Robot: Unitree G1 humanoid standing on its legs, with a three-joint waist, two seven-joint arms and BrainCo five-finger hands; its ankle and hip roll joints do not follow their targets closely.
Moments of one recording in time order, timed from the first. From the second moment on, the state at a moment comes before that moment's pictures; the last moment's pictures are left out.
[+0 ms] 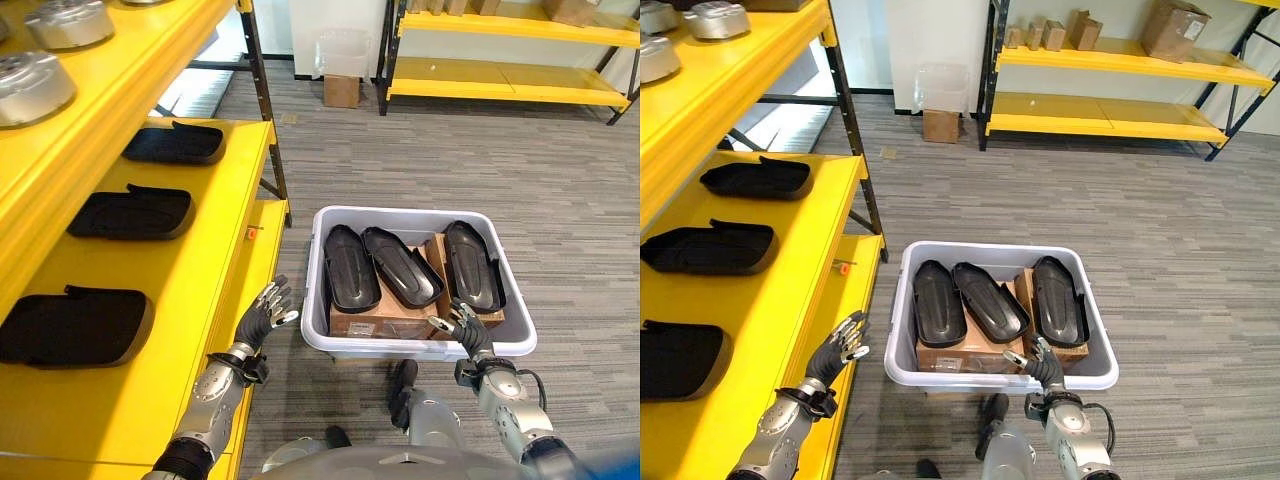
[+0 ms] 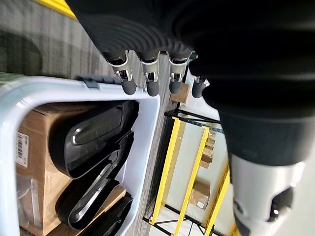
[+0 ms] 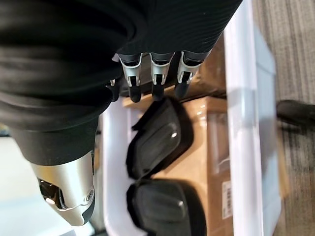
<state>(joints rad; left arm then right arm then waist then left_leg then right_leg) 0.05 0.35 -0.26 0.50 -0.62 -0.33 -0.26 0.06 -0.28 0.24 0.50 0.45 -0.08 -0.17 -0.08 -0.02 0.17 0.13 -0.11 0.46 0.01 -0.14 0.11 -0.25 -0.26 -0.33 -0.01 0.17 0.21</state>
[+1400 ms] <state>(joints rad) 0.03 0.30 -0.33 0.38 -0.68 -0.31 -0.20 0.03 -0.36 0.30 0.61 0.45 0.07 -0.20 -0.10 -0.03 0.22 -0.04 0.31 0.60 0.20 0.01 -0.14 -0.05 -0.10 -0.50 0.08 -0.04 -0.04</state>
